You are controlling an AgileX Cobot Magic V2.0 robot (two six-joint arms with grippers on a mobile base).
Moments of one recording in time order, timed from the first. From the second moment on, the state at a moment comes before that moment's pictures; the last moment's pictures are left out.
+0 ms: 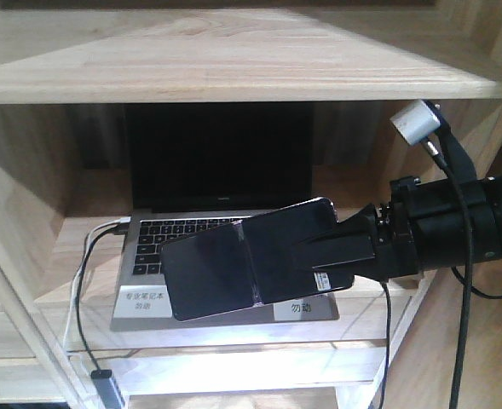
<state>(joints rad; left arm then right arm) 0.06 -0.02 0.03 -0.13 0.23 0.14 0.14 1.30 -0.93 1.21 1.20 -0.99</state>
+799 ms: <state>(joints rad) 0.06 -0.02 0.03 -0.13 0.23 0.14 0.14 1.30 -0.93 1.21 1.20 -0.99</state>
